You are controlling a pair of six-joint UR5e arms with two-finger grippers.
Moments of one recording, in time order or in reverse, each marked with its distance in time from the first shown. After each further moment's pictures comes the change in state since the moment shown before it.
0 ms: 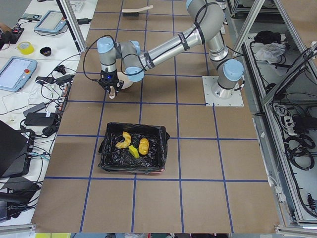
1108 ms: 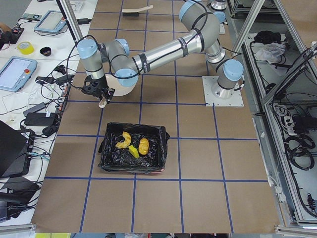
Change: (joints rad) left arm 0.125 -0.081 0.334 -0.352 -0.016 0.264; right arm 0.000 0.001 0.000 0.003 -0.007 -0.020
